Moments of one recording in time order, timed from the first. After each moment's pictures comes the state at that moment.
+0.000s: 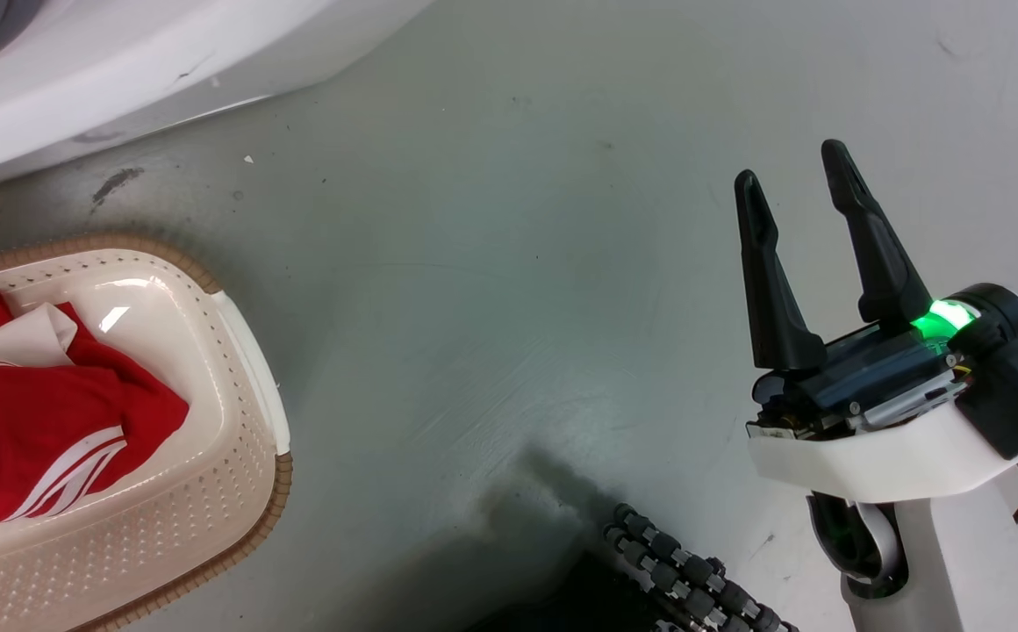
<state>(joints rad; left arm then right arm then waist) -1.60 0.67 -0.48 0.84 -0.35 -0.12 0.64 -0.30 -0.05 0.22 -0.16 0.25 0.13 -0.26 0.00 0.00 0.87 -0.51</state>
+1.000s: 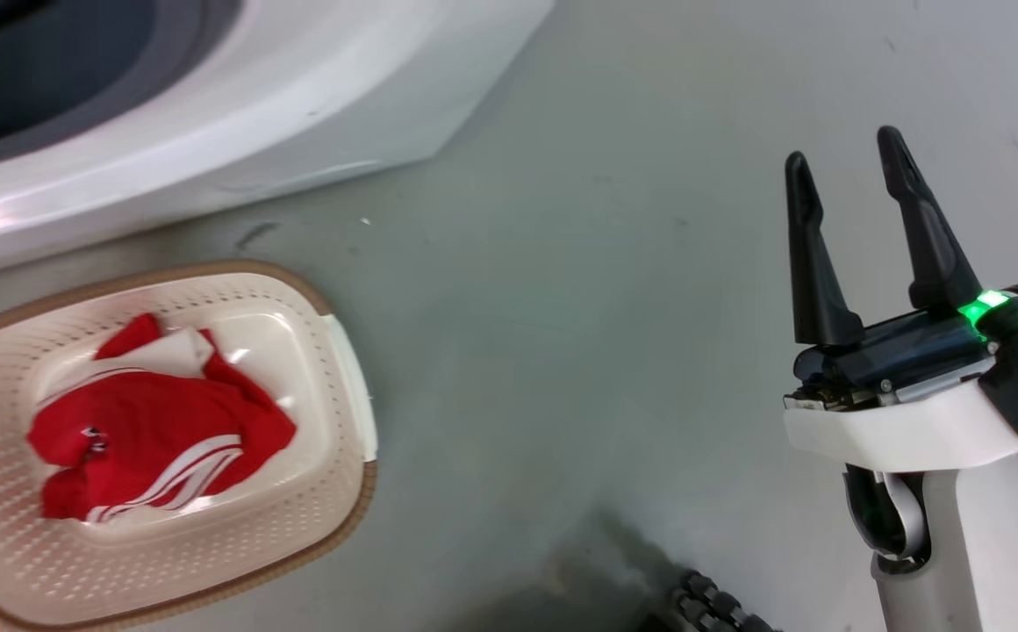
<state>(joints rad) -1.48 0.58 -0.47 0.94 -0.41 -0.08 0.14 -0.32 -0.05 0.13 -0.12 0.15 0.13 -0.26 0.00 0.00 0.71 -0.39</state>
